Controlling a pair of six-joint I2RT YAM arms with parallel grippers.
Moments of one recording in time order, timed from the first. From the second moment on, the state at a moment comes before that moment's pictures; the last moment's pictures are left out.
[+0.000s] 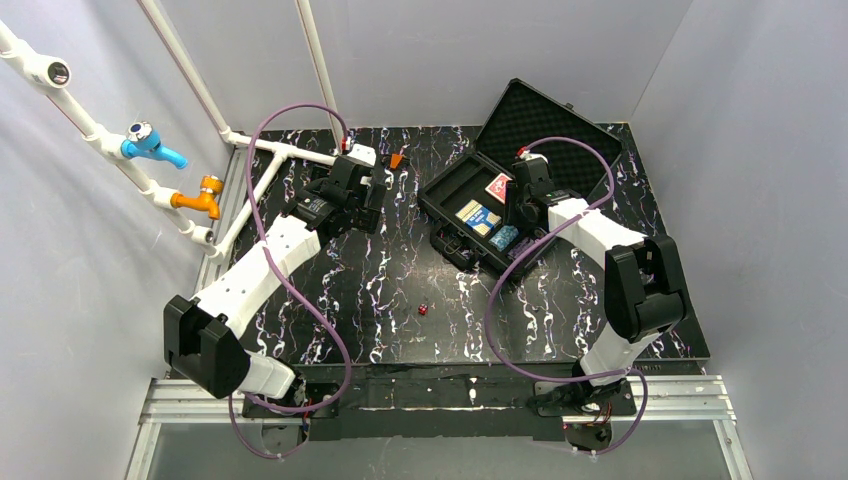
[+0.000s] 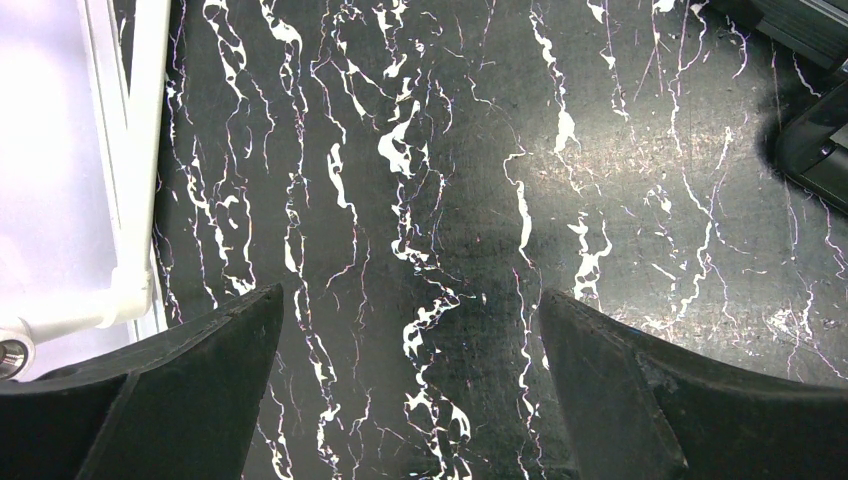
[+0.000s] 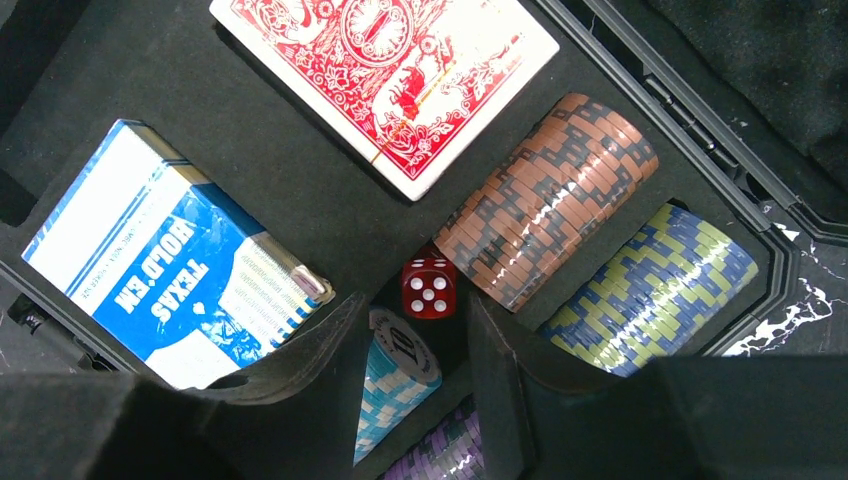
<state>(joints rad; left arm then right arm) -0.53 1.40 1.28 -0.72 -0.49 -0.07 0.36 1.68 1.14 -0.34 0.18 0.30</state>
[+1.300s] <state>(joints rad) -0.53 1.40 1.28 -0.72 -0.48 -0.07 0.35 1.52 1.22 -0.53 -0.01 0.21</state>
